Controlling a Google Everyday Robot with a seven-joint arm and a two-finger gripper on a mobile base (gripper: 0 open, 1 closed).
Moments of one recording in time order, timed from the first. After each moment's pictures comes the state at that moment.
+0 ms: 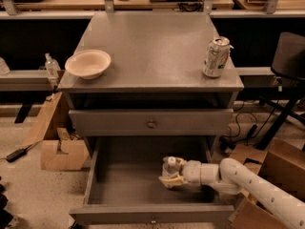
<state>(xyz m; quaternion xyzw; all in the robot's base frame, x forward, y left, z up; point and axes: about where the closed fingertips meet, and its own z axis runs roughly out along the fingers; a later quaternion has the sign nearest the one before) 0.552 -0.069 0.431 -0.48 0.64 0.37 0.47</state>
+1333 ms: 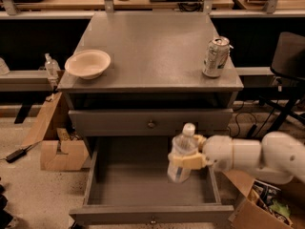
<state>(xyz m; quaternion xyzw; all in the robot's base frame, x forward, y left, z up) 0.474 -0.082 0.710 -0.40 0.67 0.44 0.46</state>
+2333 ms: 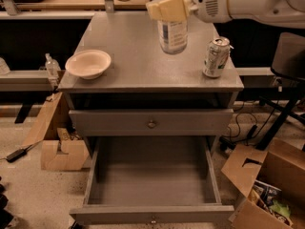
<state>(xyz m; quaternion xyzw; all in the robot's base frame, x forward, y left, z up) 0.603 -0.038 1.073 -0.42 0.67 0.21 0.57</state>
